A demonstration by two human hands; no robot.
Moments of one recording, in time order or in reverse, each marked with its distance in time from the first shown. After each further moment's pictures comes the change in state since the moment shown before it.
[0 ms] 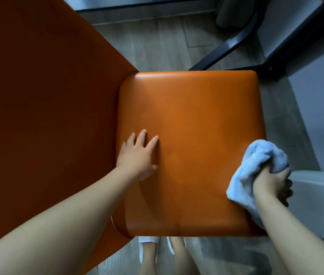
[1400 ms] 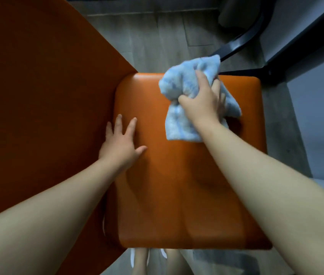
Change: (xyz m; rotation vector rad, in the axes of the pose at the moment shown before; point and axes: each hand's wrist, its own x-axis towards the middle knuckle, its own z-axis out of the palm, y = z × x) left_hand 0.025 -0.028 -0.025 -0.288 0.092 -0.201; right_hand -0.040 -0.233 0.022 0.096 -0.162 -0.685
